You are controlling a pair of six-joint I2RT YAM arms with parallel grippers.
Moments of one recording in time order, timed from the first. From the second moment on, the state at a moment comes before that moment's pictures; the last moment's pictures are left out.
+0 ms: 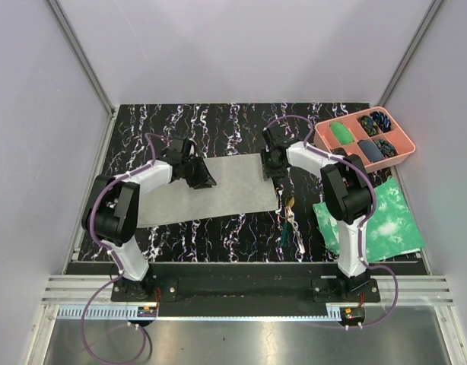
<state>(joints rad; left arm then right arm) -0.31 1.74 1.06 -0.30 0.34 -0.70 0.47 2.08 1.50 -0.55 0.02 0.33</state>
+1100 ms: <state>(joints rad) -0.30 1.76 1.07 -0.26 0.37 -0.77 0.30 1.87 1.36 -0.48 0.03 0.29</state>
